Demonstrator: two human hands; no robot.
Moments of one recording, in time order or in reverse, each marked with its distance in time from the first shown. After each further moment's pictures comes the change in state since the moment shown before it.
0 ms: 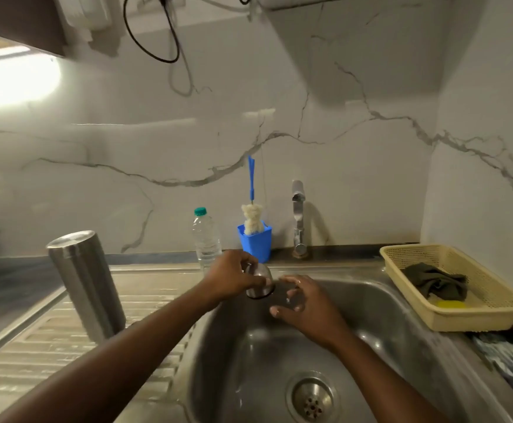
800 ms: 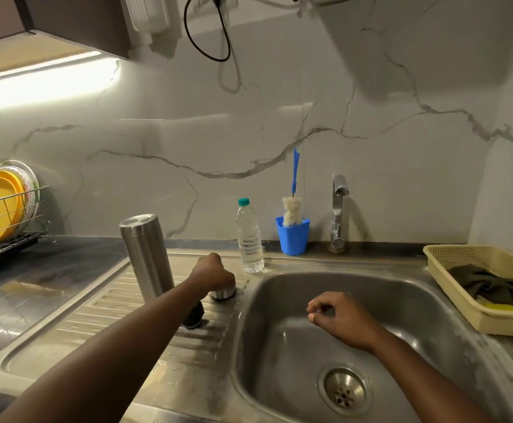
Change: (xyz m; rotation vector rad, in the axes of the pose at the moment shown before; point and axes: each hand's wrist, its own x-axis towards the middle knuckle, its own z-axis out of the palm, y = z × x) left_hand -0.022 -0.097 -0.056 0.165 0.064 -0.487; right_hand -0.013 0.004 0.007 -0.228 -0.271 0.056
